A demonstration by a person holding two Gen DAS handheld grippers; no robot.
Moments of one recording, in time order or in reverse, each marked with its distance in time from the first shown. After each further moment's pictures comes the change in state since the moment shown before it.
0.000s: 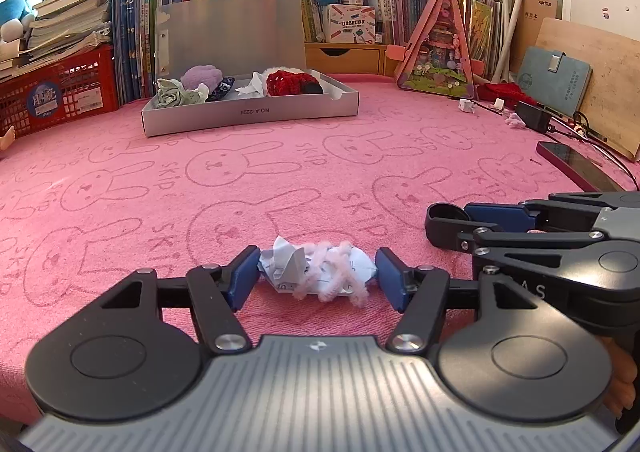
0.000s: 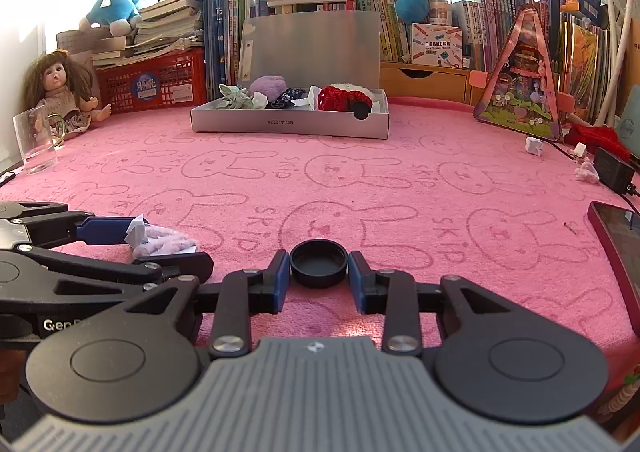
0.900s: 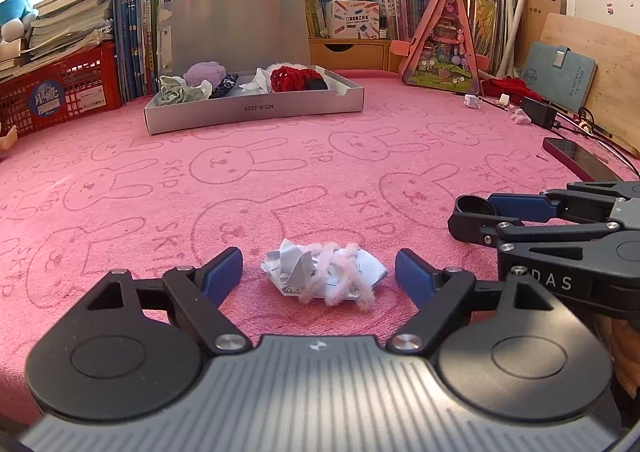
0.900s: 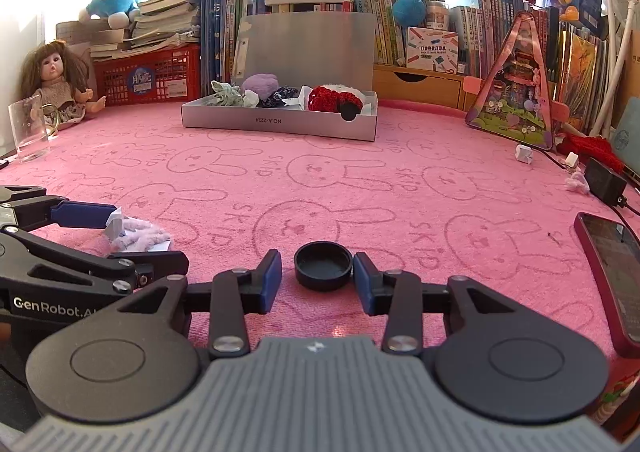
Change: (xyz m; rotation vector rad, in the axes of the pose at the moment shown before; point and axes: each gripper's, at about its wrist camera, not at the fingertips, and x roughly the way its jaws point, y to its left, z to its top) left arm 0.004 0.002 0.002 0.006 0.013 0.012; right arm -0.002 -0.013 0.000 -0.040 -0.002 -0.015
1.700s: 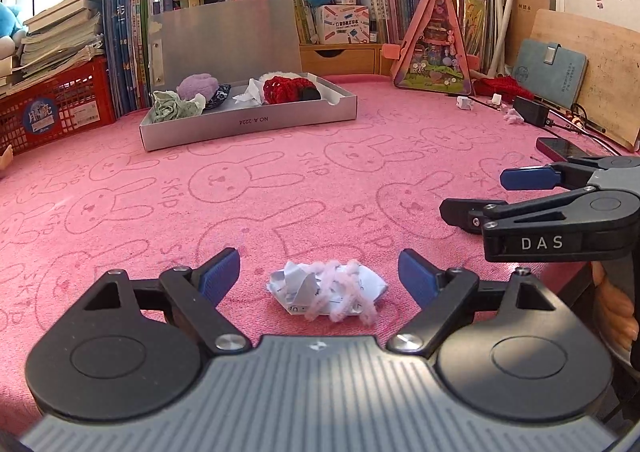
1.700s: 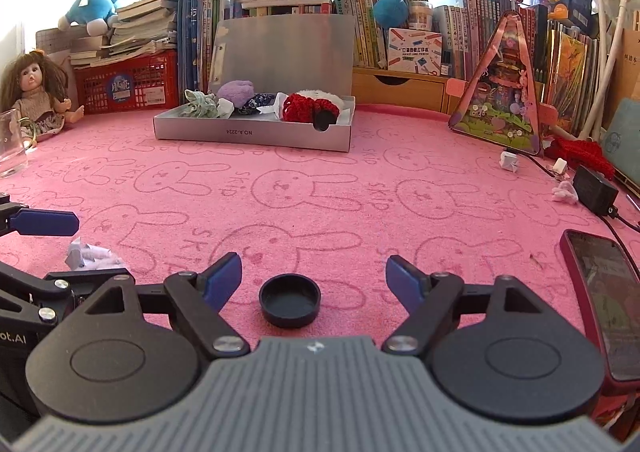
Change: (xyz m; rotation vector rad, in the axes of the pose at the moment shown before) left arm -0.005 0.002 0.012 0.038 0.001 -0.016; right arm 0.013 -0.023 0.015 0.018 0.011 -0.031
